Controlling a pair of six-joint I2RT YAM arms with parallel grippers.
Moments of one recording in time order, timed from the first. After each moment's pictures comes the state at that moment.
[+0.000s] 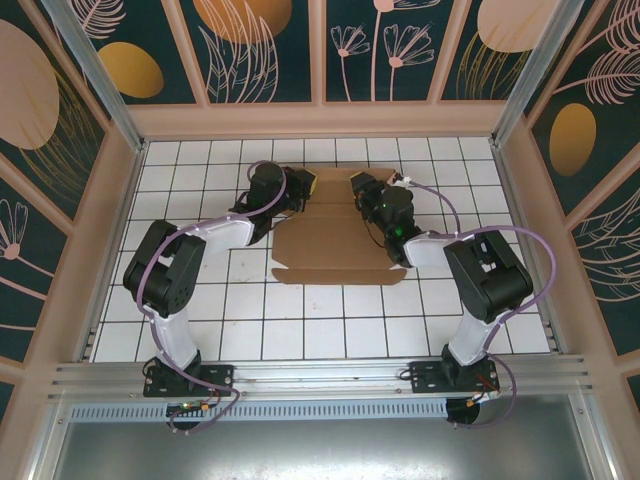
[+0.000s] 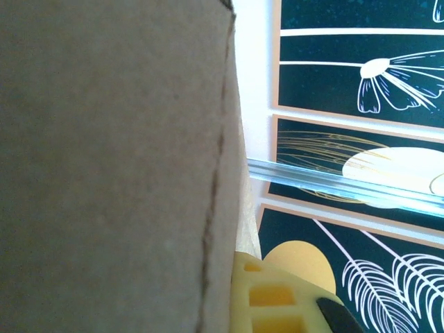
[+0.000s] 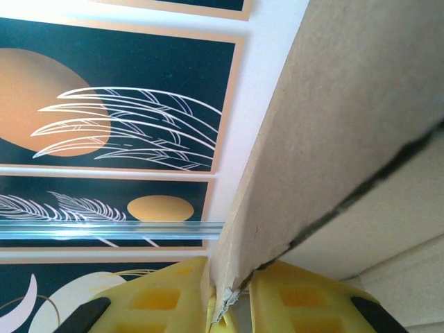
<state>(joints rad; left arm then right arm) -0.50 1.86 1.10 0.46 0.21 -1.60 0.48 1.74 0.77 0.88 -0.02 1.45</state>
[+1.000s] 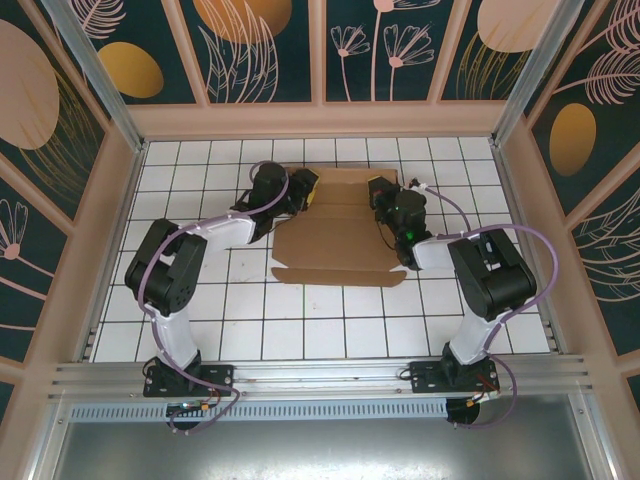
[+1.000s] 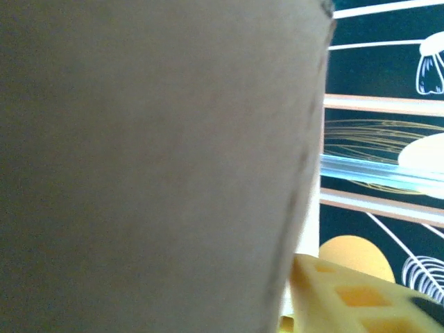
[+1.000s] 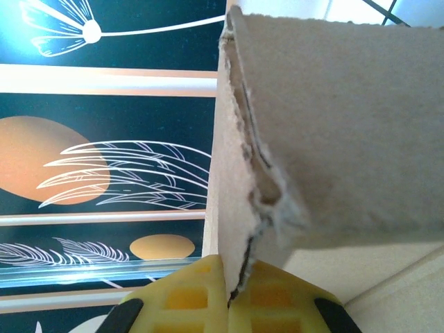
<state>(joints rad) -0.51 1.85 1.11 0.30 0.21 -1.46 0.40 1.74 0.71 0.93 0.00 1.50</state>
